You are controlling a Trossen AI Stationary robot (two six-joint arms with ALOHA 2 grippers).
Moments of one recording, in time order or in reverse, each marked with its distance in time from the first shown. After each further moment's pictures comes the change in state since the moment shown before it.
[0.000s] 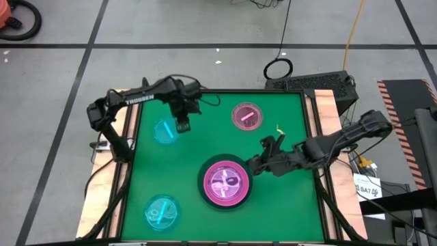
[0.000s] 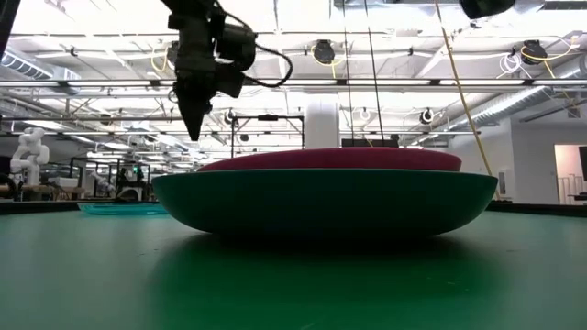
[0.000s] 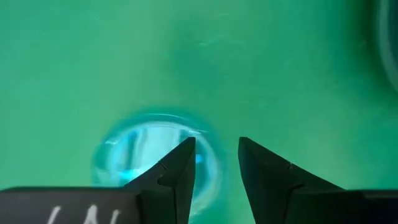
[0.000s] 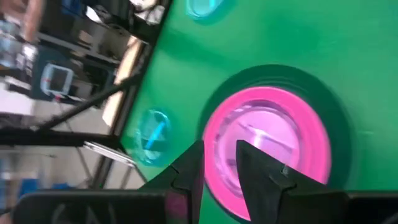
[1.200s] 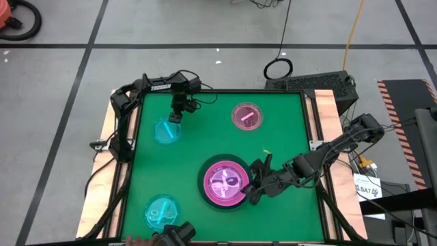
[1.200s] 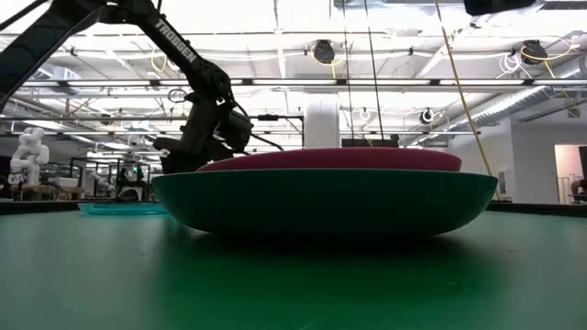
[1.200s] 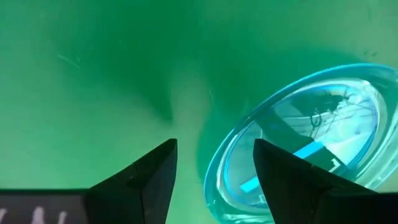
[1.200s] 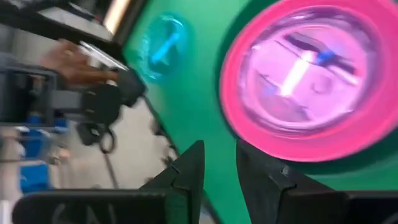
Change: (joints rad) left arm 0.273 0.344 -0.001 0.046 -0.120 0.666; right arm 0.119 0.155 0.000 0.168 -0.185 -0.115
